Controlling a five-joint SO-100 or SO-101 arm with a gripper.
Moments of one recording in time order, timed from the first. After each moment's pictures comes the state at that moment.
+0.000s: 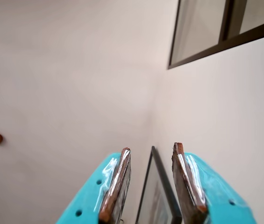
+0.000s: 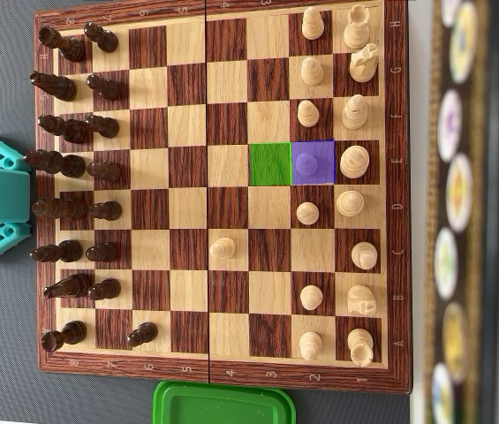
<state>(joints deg) 0.3 192.3 179.9 -103.4 82.4</state>
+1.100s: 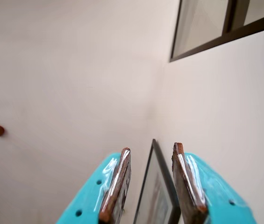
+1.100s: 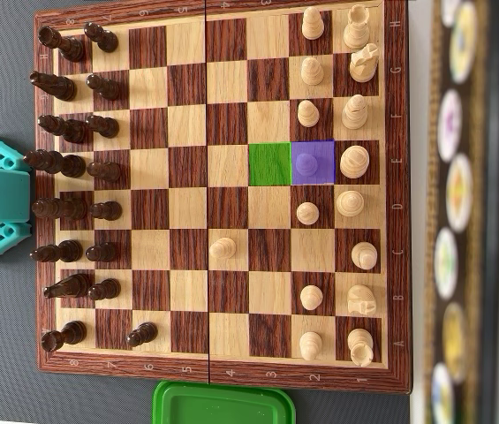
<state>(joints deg) 0.4 192.3 179.8 -99.8 82.4</state>
